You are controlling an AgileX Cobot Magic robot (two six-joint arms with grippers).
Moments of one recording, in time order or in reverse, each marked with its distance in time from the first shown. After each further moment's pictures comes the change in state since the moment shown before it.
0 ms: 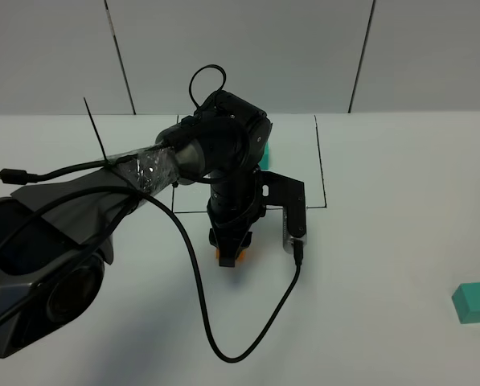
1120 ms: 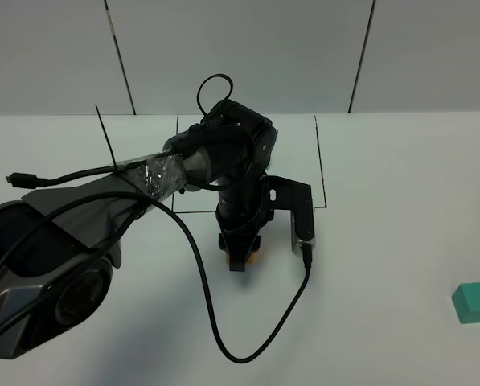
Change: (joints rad) left arm -0.010 0.027 -0.004 -0.020 -0.040 -0.036; right arm 0.000 0.000 0.000 0.000 0.000 0.000
